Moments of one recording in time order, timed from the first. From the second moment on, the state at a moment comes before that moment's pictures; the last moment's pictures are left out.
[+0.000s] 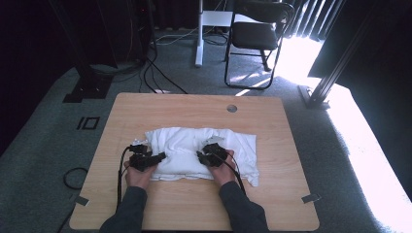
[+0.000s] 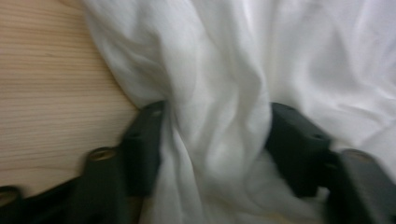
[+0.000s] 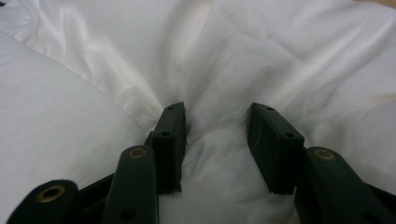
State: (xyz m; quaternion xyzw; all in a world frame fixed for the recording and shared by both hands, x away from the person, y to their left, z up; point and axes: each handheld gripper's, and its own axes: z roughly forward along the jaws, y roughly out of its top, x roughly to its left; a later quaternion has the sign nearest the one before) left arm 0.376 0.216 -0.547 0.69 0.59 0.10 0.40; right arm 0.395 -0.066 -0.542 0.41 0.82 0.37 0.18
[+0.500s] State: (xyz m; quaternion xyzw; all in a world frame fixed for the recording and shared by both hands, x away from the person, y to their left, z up) left arm 0.372 0.233 -0.517 0.68 0.57 0.08 0.45; right arm 0.395 -0.071 -0.537 0.41 0.81 0.39 0.16
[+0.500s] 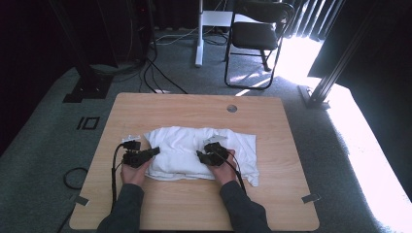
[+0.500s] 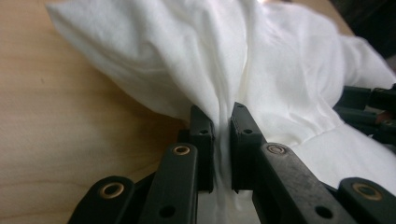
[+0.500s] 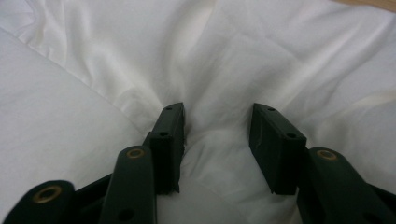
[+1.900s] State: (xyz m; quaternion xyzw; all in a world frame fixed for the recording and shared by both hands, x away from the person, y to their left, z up) left arm 0.366 0.146 -0.396 0.78 0.40 0.19 0.45; right arm 0.357 -0.125 -0.521 0.44 0.78 0.40 0.19
